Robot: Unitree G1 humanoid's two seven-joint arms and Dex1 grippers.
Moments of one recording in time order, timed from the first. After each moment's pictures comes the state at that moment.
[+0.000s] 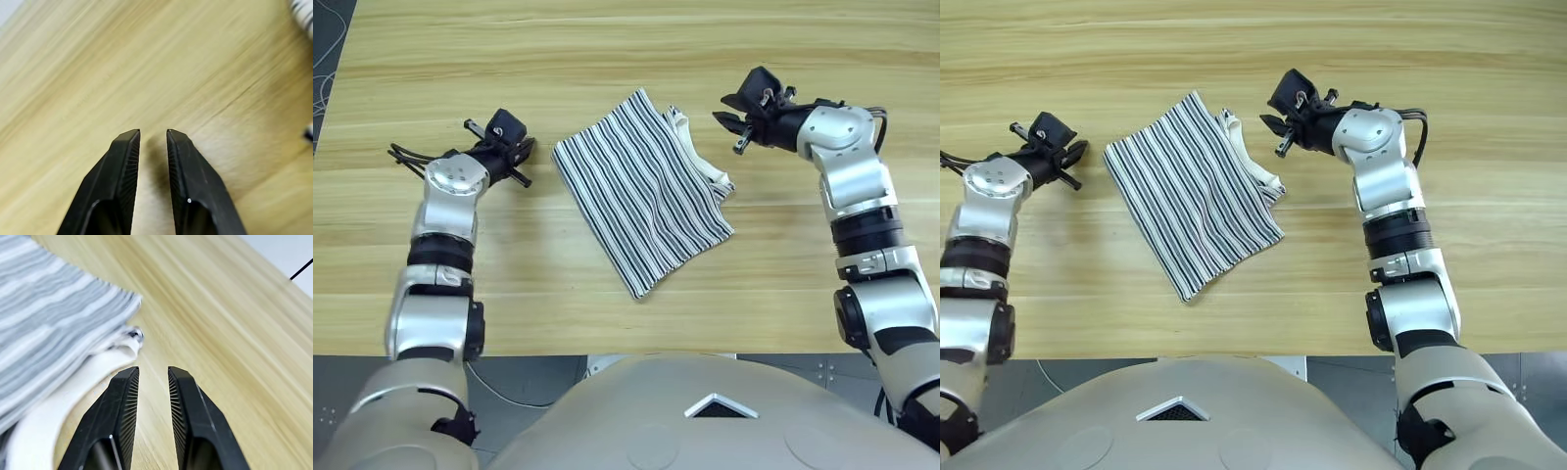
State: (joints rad) left arm -0.35 0.56 -0.10 0.59 0.08 0.11 -0.50; right arm -0.57 -0.35 0.24 0.52 -0.17 0.10 0.73
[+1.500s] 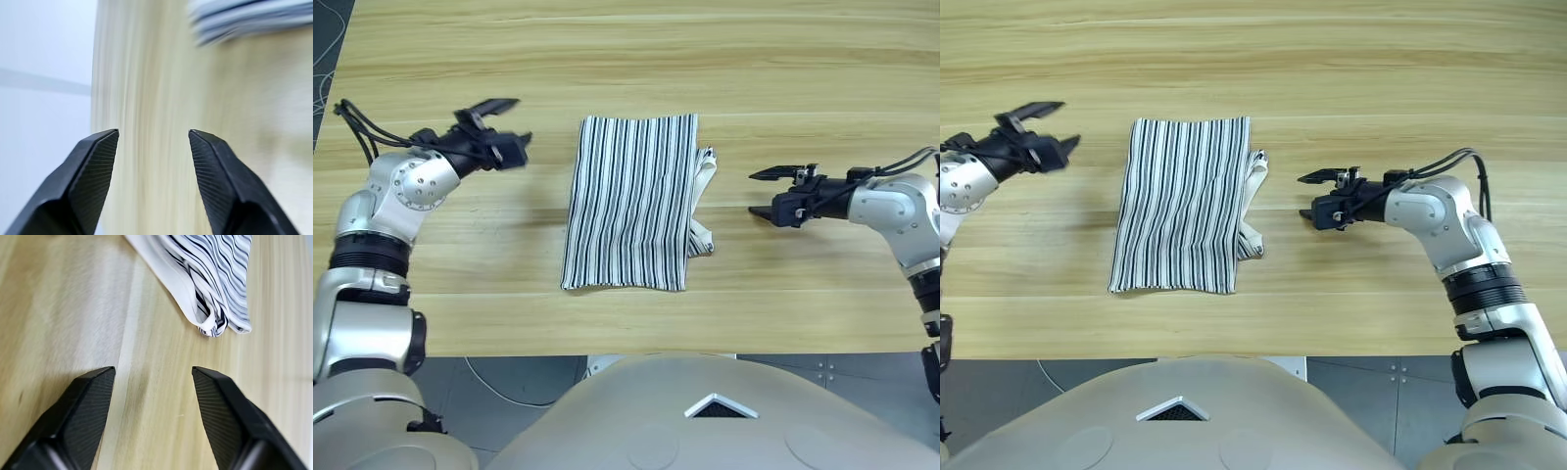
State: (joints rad) left arm -0.42 0.92 -0.38 0.67 0.66 -0.81 -0.23; right arm -0.28 -0.81 0.38 0.35 -0.36 -0.70 0.77
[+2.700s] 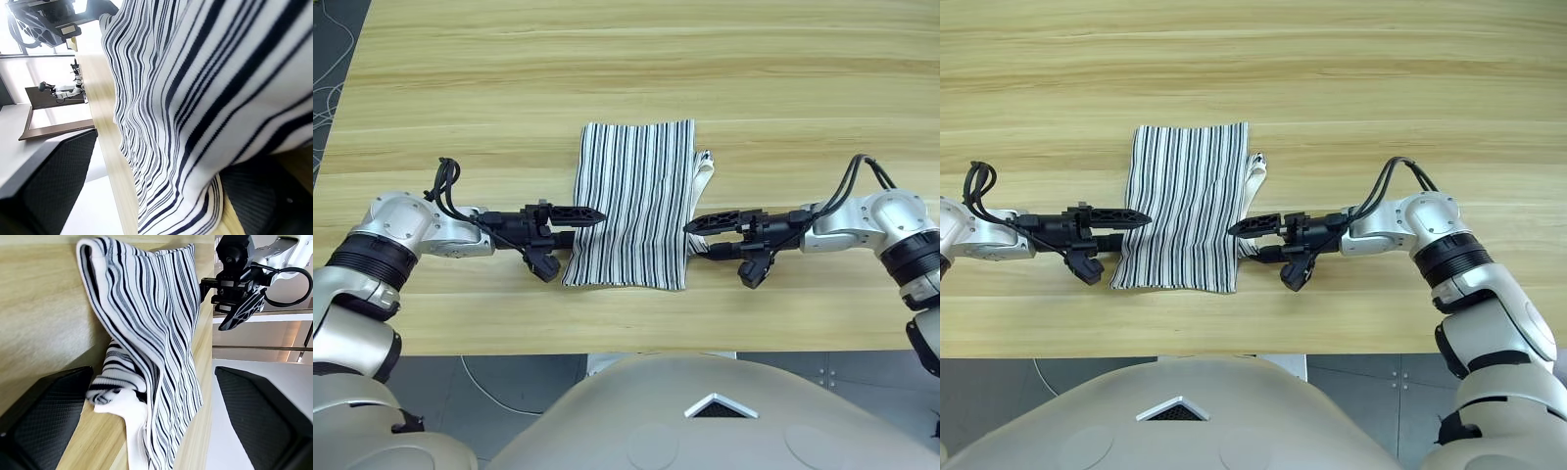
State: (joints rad) left arm -0.45 0.99 -0.75 0.53 1.28 -1.14 0.52; right arm -0.46 -0.71 0.71 0.47 -1.00 -1.21 -0.04
